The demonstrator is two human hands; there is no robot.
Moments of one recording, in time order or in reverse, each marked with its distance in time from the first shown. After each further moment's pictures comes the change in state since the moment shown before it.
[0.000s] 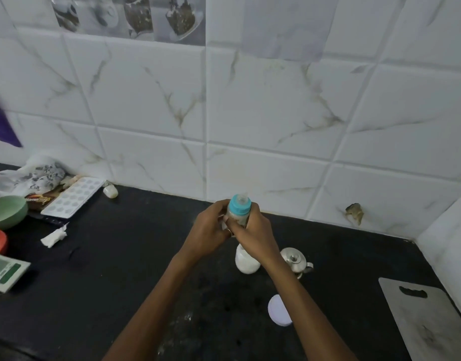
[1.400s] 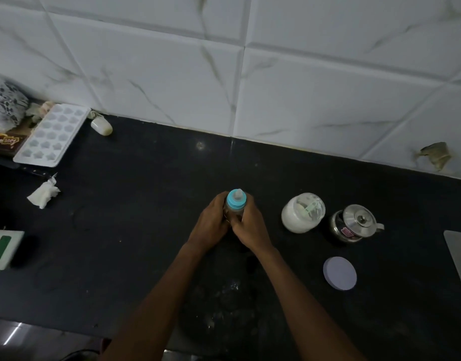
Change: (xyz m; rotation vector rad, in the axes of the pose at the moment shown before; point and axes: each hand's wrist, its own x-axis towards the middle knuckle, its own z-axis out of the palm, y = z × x) left_hand -0.056 -0.234 0.017 -0.018 -0.228 -0.325; right_hand 0.044 0.135 0.204 -0.063 -0.144 0.263
